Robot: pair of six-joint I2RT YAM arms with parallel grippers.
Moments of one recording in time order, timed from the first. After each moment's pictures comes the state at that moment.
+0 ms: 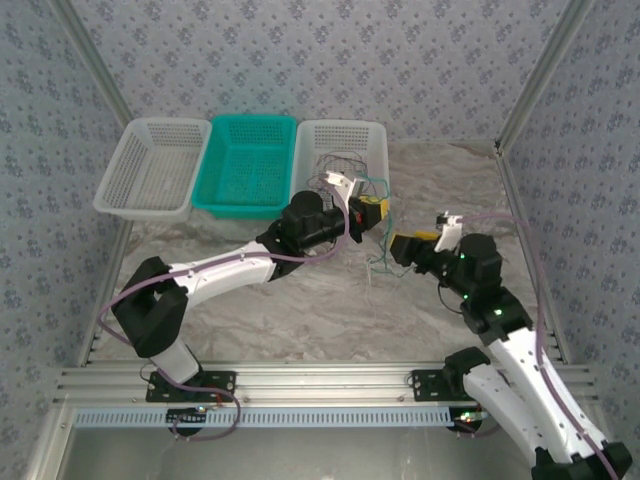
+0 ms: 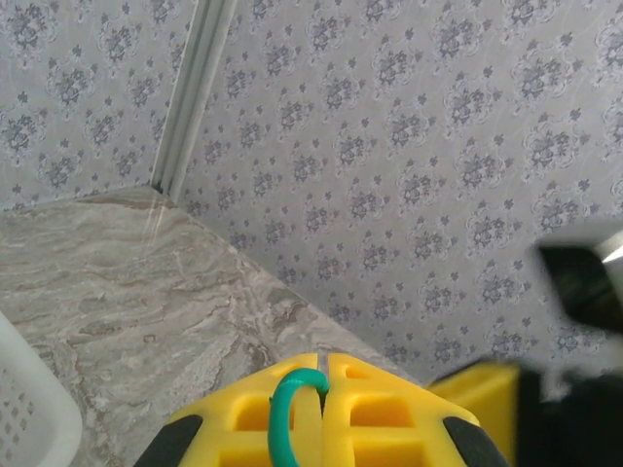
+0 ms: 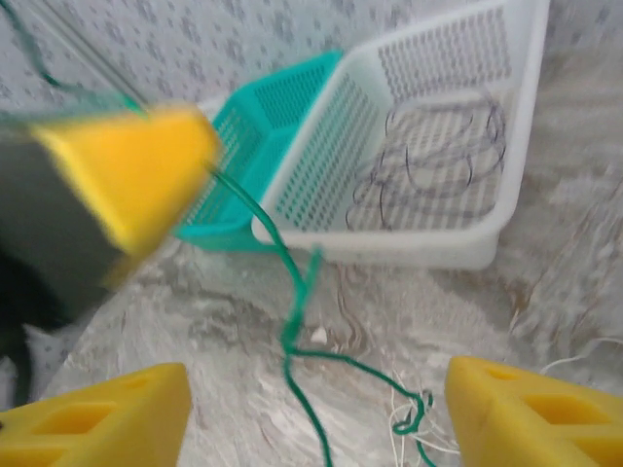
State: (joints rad) left arm -0.91 1.64 1.14 0.51 0.22 -0.45; right arm 0.35 0.66 0.60 -0.27 -0.25 0.49
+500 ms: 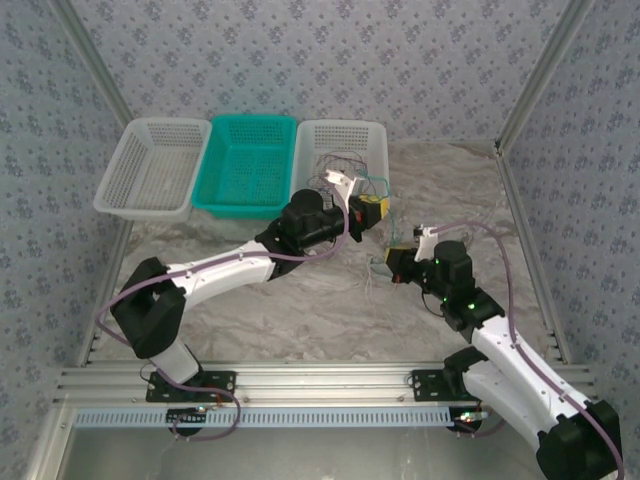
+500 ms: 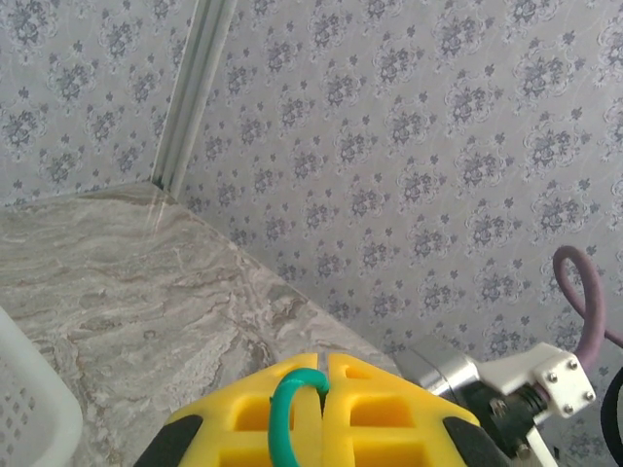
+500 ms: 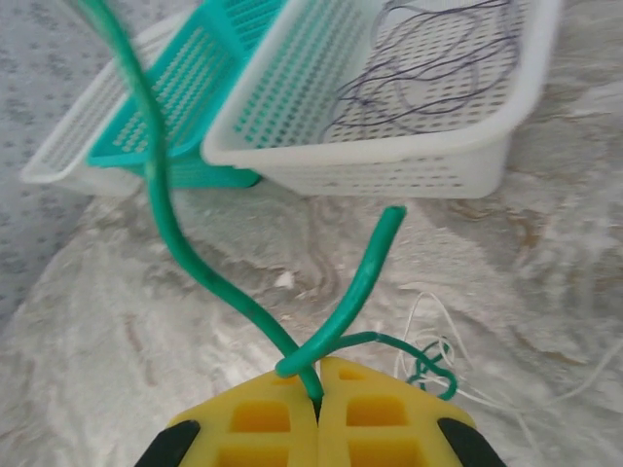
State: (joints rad) left arm -0.91 1.62 1.14 0.47 0.22 -0.44; right arm 0.41 0.75 0.44 -0.09 -0.19 0.46
